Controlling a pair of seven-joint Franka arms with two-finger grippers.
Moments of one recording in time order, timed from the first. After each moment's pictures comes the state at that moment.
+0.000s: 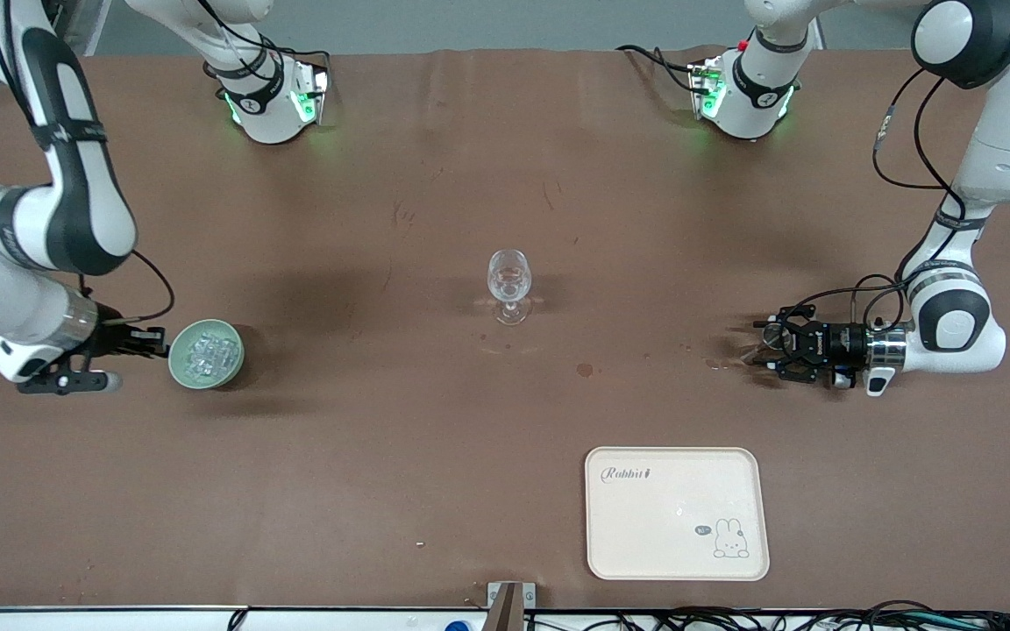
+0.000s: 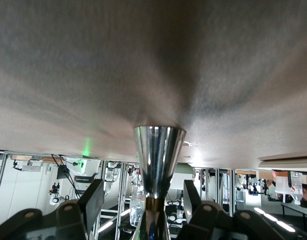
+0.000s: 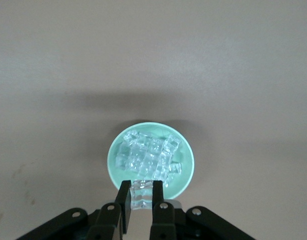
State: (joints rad) left arm 0.42 0.83 -0.16 -1.73 -0.91 1.73 -0.62; right arm -0.10 0.27 0.02 -1.80 0.03 2.01 -0.13
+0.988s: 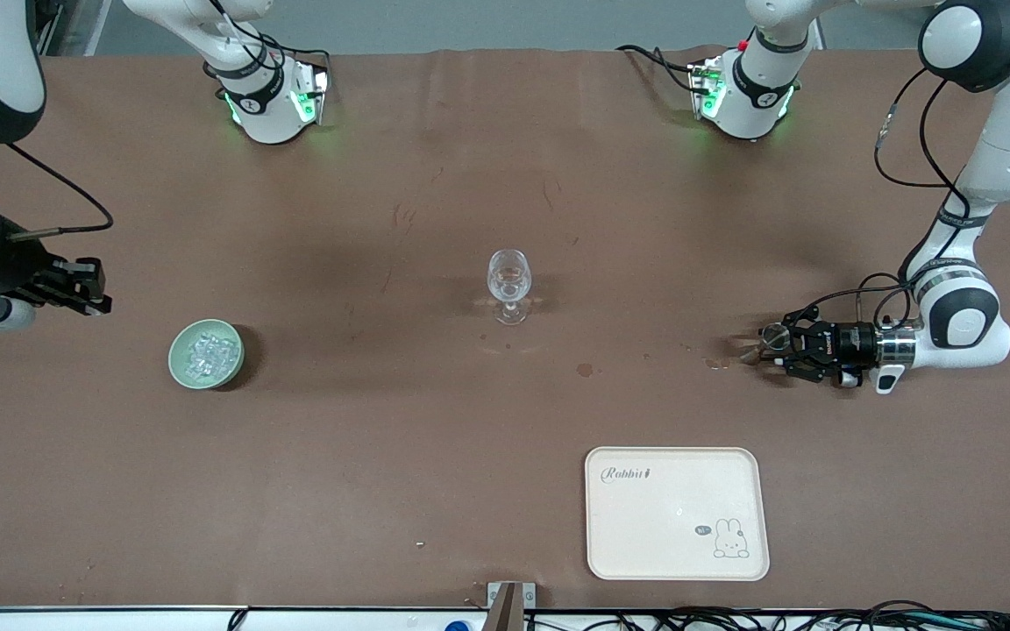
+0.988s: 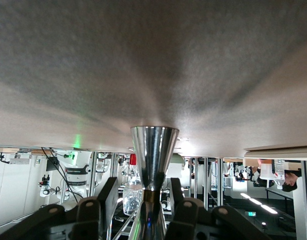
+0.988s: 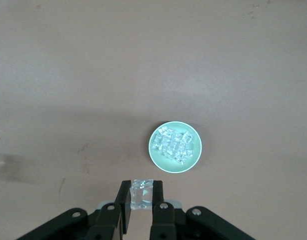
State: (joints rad) left arm 0.45 0.84 -0.16 -1.73 -0.95 1.70 -0.60; right arm -0.01 0.11 0.03 -1.58 0.03 1.72 -0.10
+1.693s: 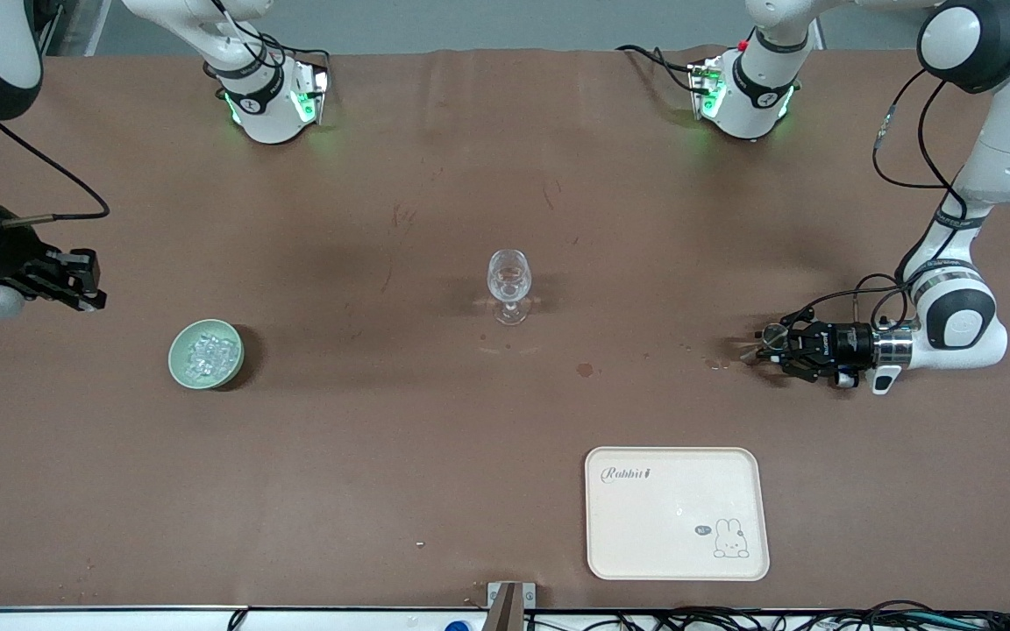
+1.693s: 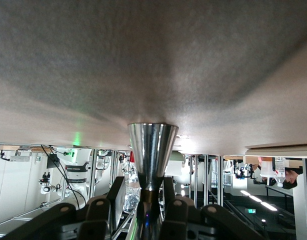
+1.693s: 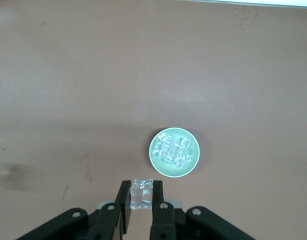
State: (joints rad) left arm 0.45 0.85 -0.17 -1.73 -0.96 1.70 -0.60; right arm -0.01 0.09 0.02 -1.55 0.02 1.73 -0.06
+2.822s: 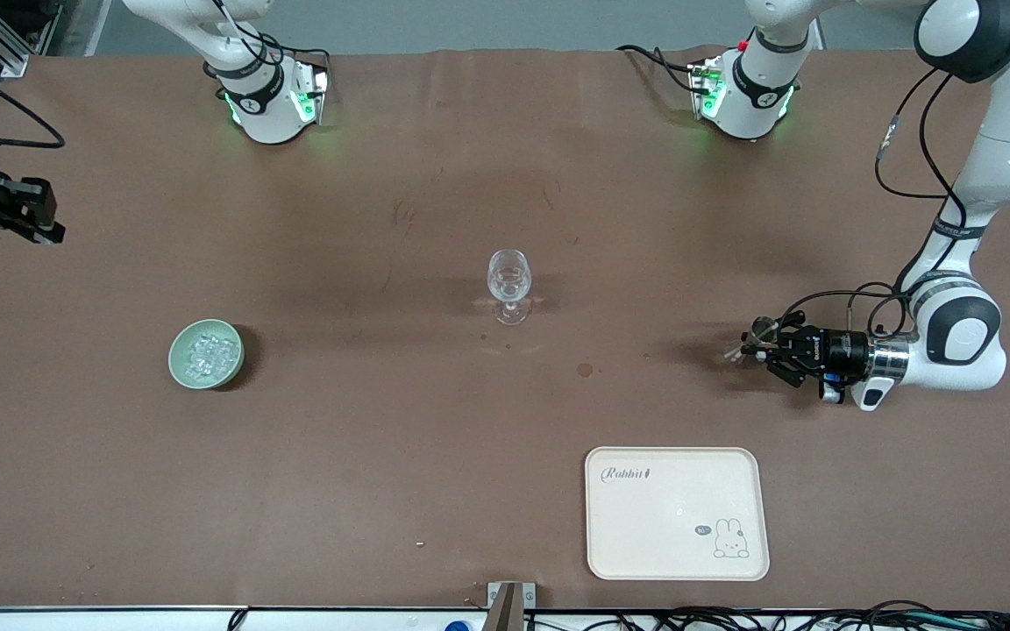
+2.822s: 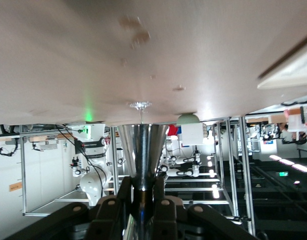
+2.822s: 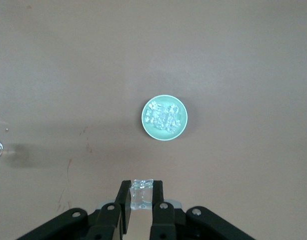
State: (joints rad) left arm 0.44 0.80 -0.29 -1.66 -0.96 1.59 -0.60; right arm -0.01 0.00 0.02 -1.52 0.00 1.54 0.00
